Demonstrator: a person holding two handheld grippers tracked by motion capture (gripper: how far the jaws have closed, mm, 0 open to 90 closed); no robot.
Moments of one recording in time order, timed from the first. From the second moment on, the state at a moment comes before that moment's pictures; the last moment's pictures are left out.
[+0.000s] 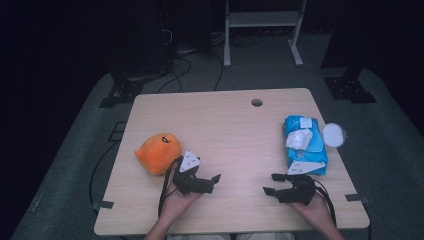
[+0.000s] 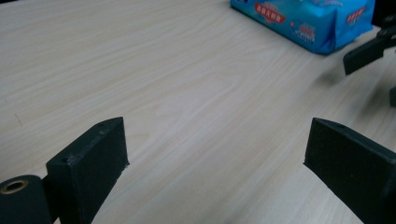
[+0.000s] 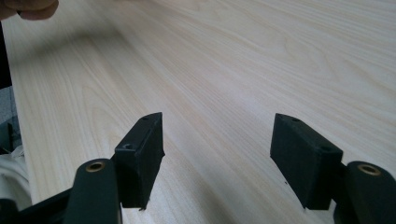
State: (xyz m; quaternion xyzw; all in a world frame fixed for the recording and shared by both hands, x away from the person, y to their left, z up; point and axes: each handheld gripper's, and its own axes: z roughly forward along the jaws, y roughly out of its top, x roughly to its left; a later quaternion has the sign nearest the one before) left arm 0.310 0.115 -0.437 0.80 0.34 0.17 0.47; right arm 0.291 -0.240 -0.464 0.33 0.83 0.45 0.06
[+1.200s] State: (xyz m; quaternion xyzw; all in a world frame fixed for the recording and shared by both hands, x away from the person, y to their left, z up) left arm 0.341 0.244 -0.418 0.65 0.49 0.31 0.49; right arm 0.291 -0.231 -0.470 0.33 0.84 0.43 0.06
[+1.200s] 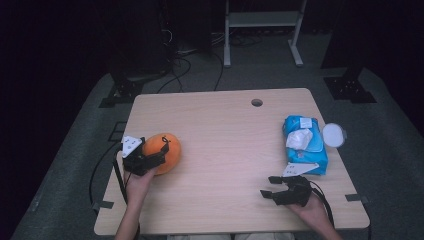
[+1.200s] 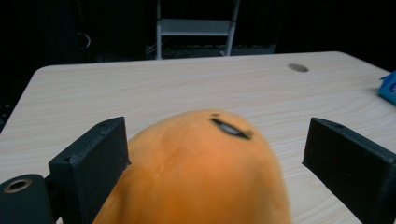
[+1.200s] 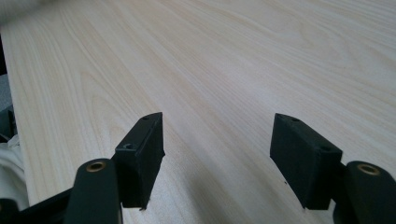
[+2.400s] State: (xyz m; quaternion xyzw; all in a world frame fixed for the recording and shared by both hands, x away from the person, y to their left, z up) left arm 0.342 0.257 -0.428 0.68 0.50 0.28 0.45; right arm 0.288 -0.226 -0.466 0.31 0.84 0.44 0.05
